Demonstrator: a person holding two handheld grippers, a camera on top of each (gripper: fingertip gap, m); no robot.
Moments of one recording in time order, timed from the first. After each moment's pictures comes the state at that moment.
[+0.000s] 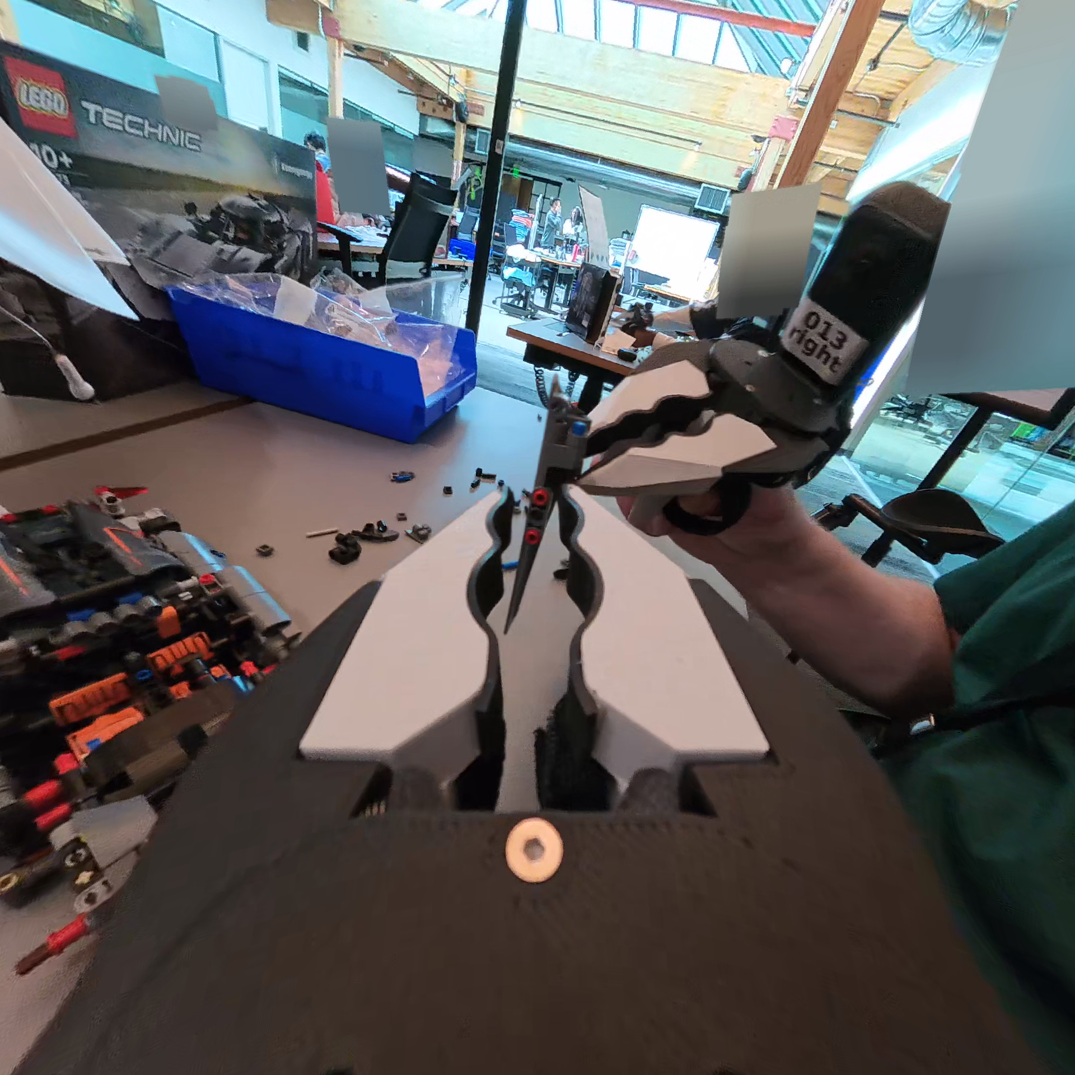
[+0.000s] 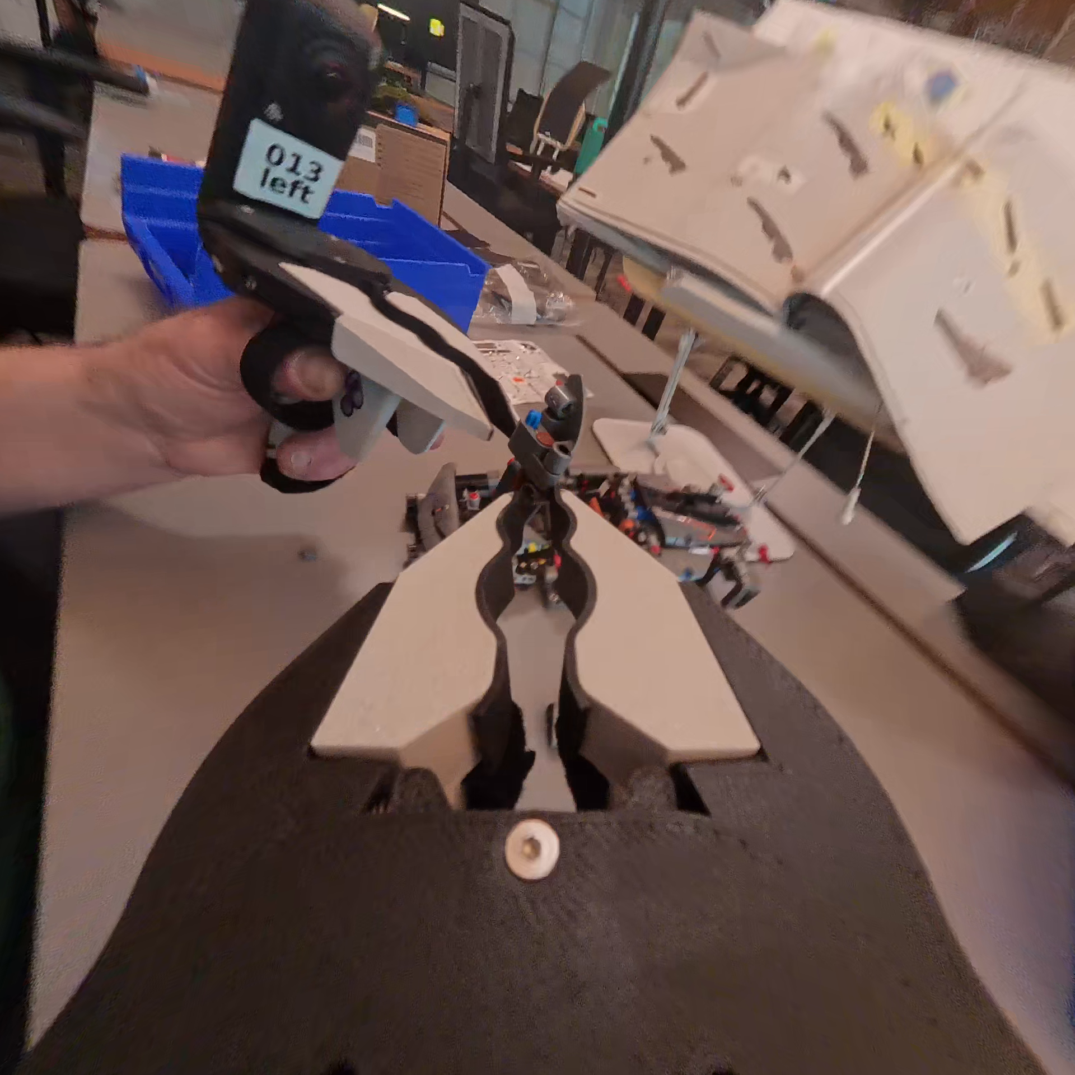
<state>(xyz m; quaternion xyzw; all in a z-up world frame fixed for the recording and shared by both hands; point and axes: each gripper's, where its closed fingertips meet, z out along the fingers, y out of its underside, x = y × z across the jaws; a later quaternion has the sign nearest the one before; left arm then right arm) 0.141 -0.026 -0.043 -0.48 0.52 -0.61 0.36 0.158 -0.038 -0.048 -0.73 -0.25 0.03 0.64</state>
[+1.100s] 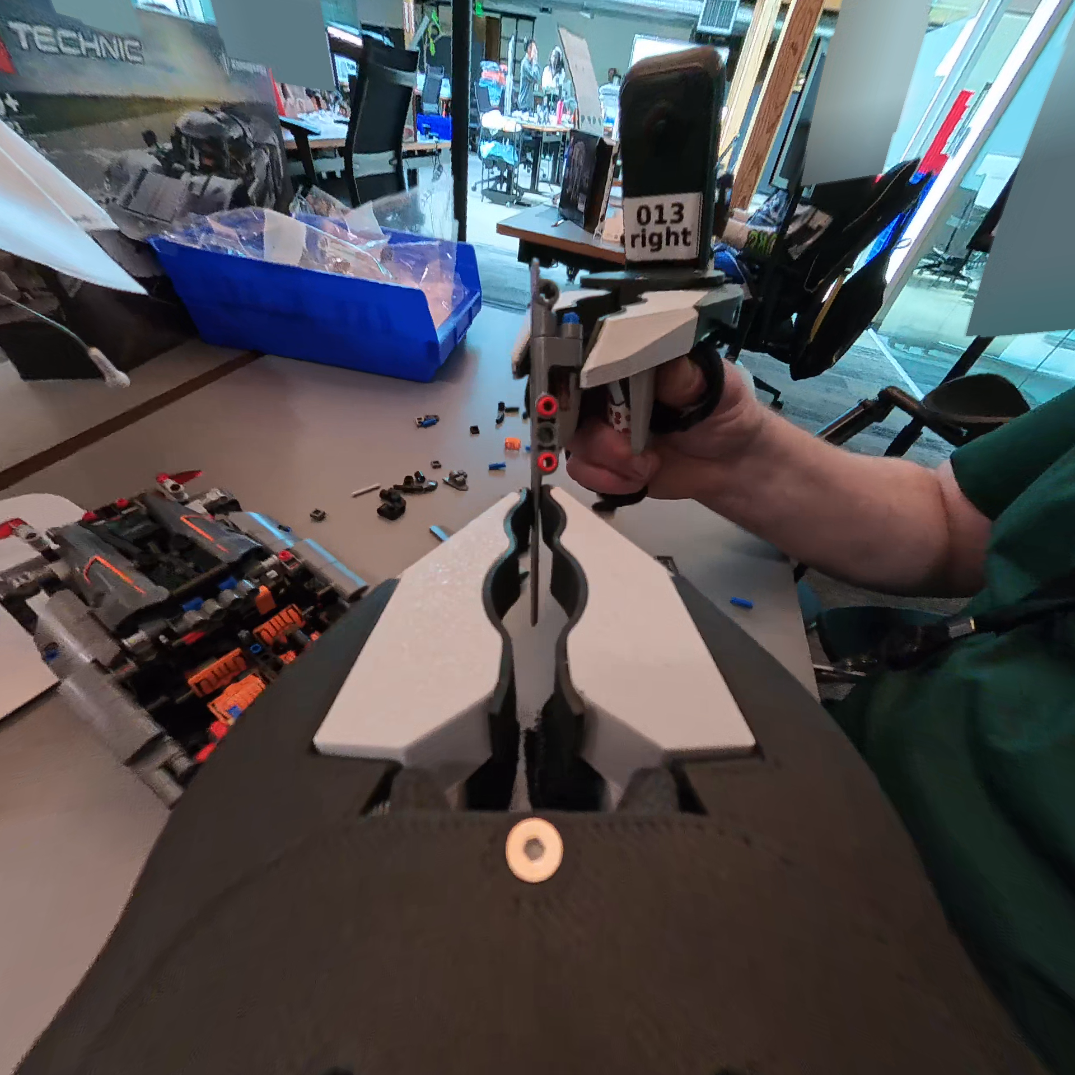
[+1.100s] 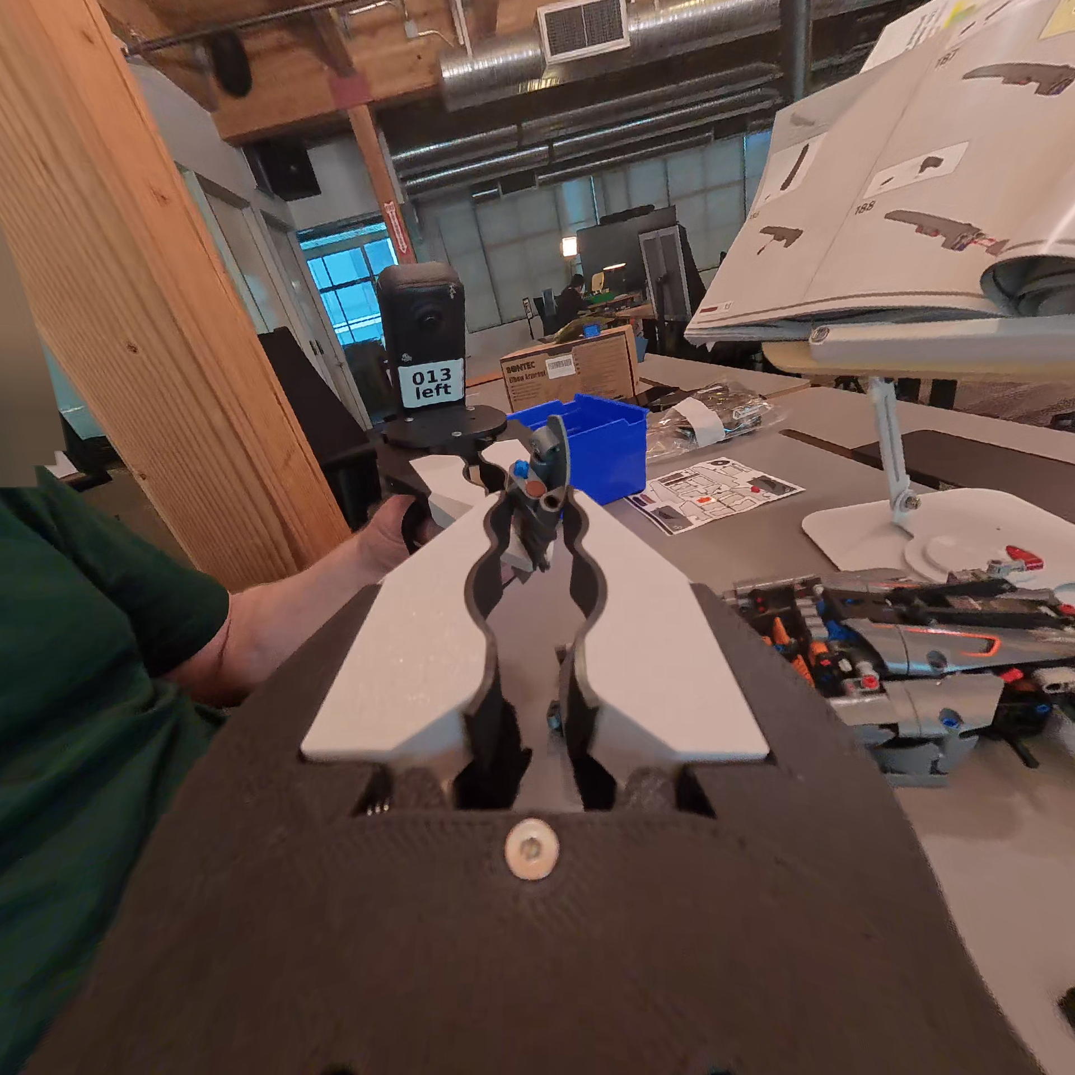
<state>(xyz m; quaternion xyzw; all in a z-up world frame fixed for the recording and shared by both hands) 0.139 0.001 -0.052 -0.48 0.60 -0.55 0.33 0.144 0.002 -0.017 -0.64 -0.19 0.37 0.65</state>
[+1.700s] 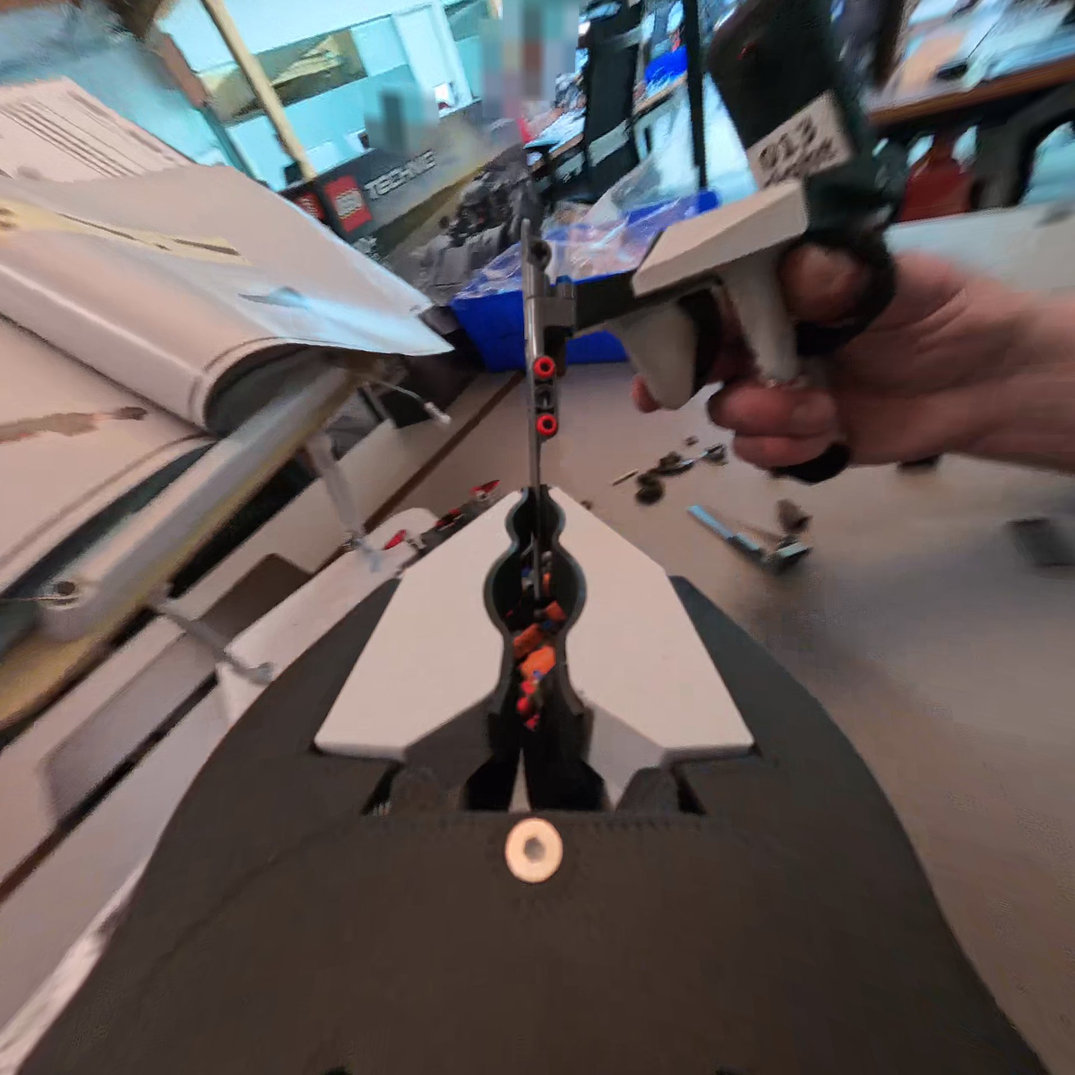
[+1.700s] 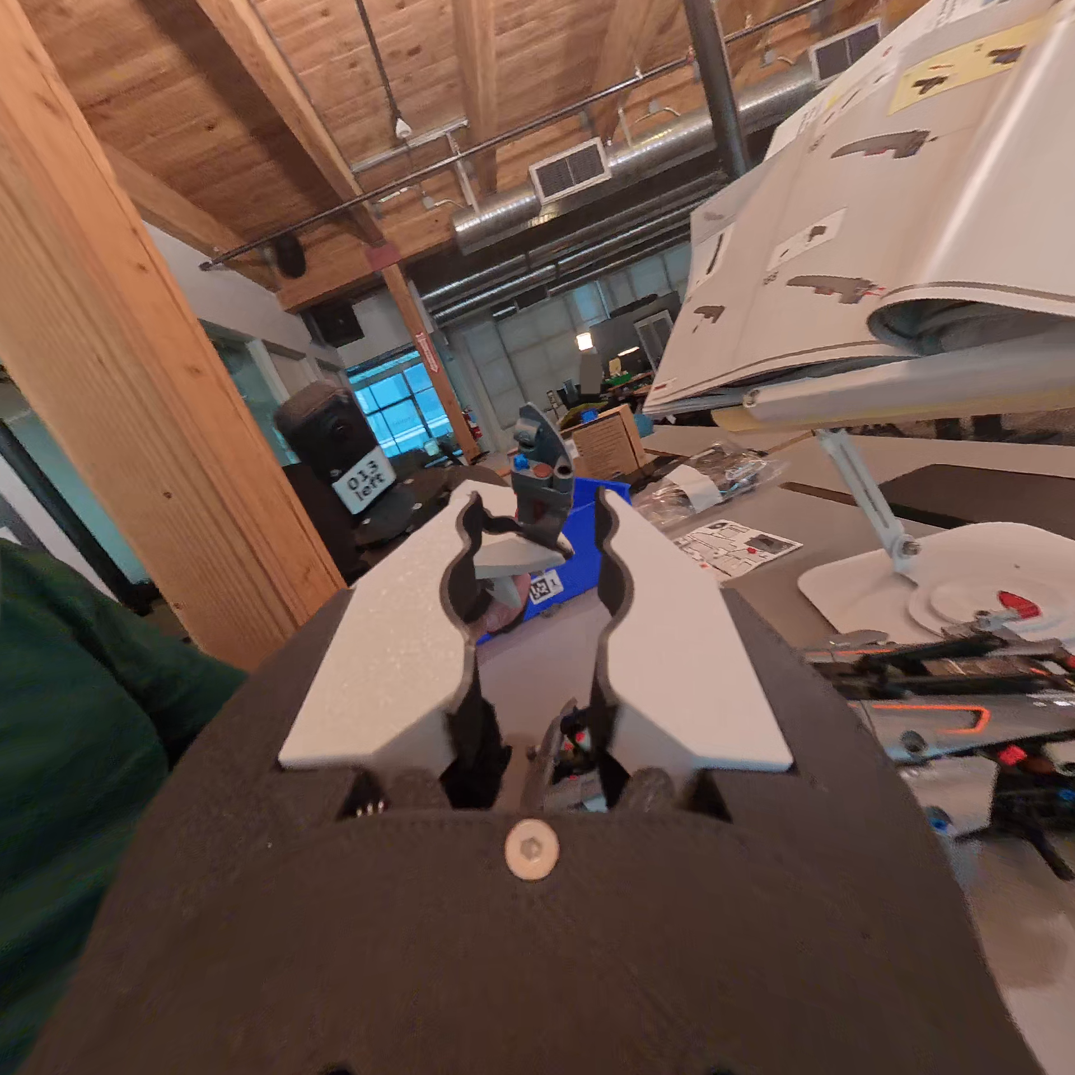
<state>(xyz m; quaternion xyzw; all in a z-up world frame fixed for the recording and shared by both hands) 0.149 0.082 -0.042 -0.48 0.61 -0.34 0.53 0.174 0.057 0.000 -0.59 -0.11 0.44 0.66</state>
